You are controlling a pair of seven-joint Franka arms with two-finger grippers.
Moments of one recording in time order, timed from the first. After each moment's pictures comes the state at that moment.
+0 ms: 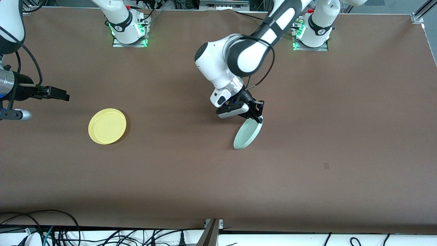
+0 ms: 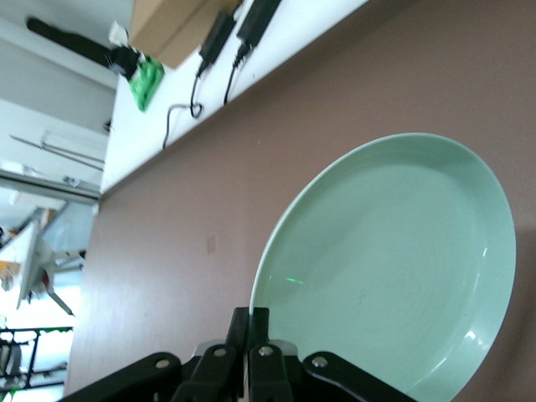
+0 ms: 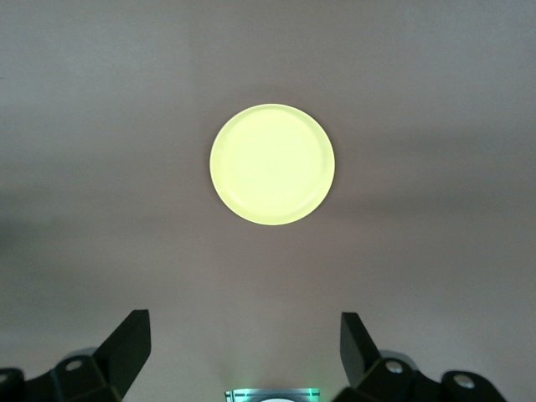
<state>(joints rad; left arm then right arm) -0.68 0.65 -0.21 -1.42 0.96 1.67 -0.97 -0.03 0.24 -0.01 -1.45 0.02 1.48 0.03</state>
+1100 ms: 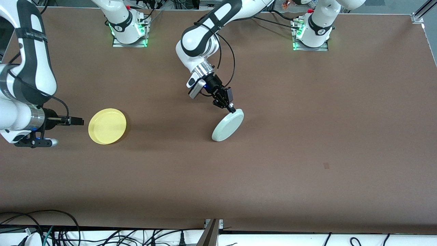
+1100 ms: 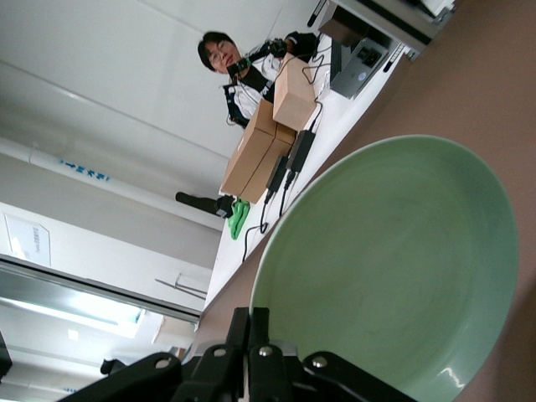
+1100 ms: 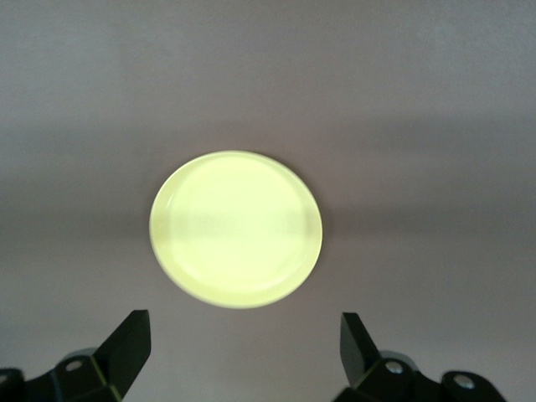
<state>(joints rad) -1.08 0.88 -0.05 -1.38 1.28 1.52 -1.13 -0.08 0.42 -0.02 -1.62 0.01 1.84 -0.08</state>
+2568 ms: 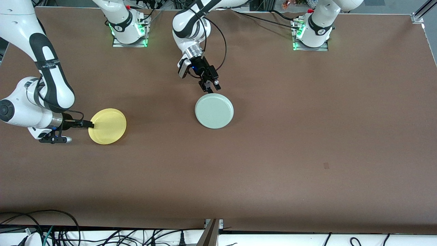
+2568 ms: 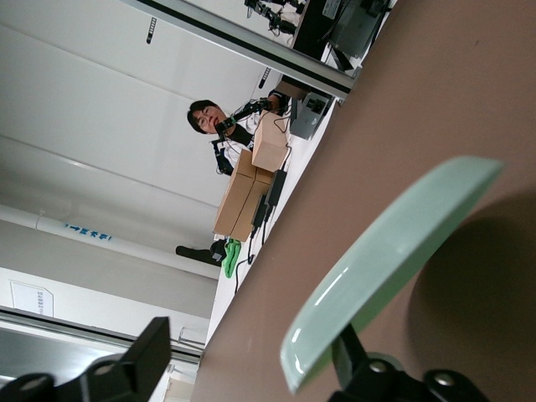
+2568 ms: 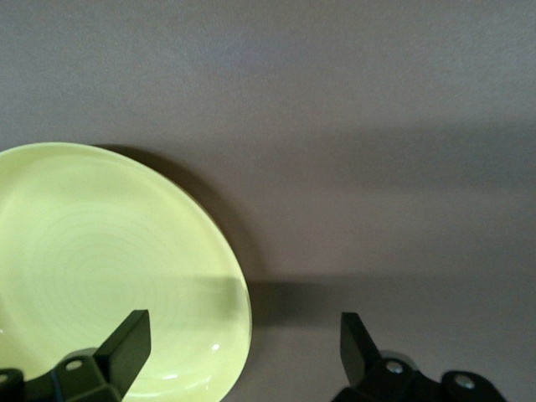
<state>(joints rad) -1.26 0.94 -0.04 -1.37 1.27 1.48 -1.14 -0.19 0.52 -0.03 -1.93 0.11 2.28 -0.26</state>
